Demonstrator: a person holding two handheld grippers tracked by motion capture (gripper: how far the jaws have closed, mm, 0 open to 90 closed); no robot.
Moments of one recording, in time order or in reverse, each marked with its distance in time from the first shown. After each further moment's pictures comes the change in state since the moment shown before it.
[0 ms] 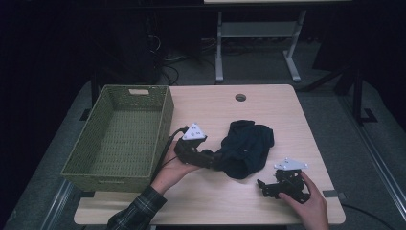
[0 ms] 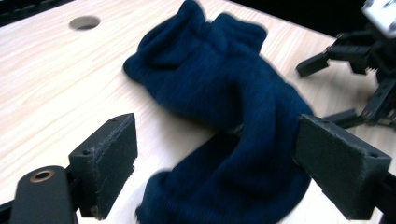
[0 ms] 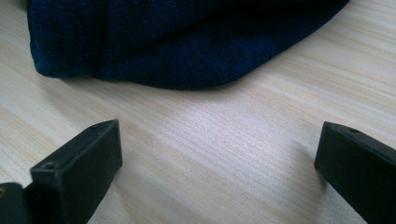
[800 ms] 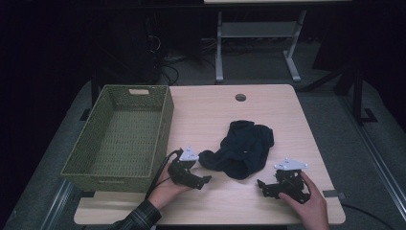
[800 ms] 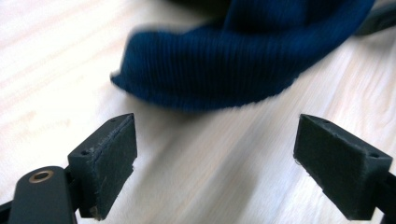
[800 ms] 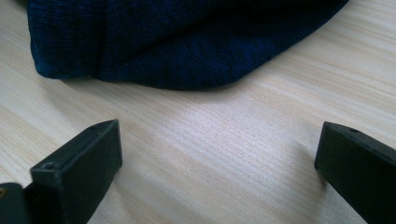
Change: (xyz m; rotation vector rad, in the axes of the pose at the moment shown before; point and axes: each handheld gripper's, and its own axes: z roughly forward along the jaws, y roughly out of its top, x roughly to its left) left arm -0.010 -0.064 0.012 0.189 0.010 -0.050; right arm 0.000 0.000 0.000 0.001 0.000 0.001
